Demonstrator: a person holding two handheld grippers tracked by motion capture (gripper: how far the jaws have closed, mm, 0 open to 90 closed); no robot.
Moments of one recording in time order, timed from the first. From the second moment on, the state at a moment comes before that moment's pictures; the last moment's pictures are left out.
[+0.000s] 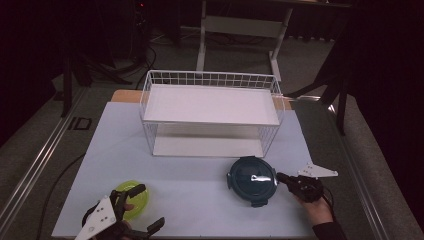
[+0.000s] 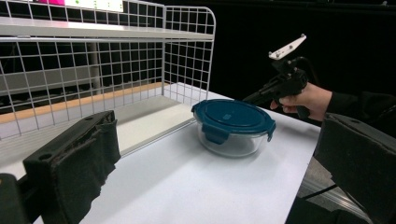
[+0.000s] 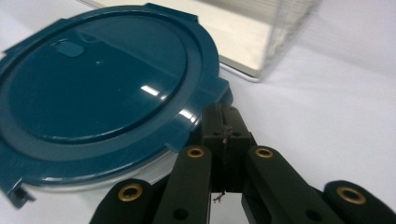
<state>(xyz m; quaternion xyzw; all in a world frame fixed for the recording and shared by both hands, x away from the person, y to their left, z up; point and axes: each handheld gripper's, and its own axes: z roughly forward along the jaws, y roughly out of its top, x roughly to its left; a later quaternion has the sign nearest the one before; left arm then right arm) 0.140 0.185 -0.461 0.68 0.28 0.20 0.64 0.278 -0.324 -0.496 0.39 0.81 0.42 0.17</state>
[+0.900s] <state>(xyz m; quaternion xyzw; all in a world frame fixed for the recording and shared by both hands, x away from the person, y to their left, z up) 0.140 0.182 -0.462 0.69 0.28 0.19 0.64 0.283 -0.297 -0.498 0.37 0.81 0.42 0.14</state>
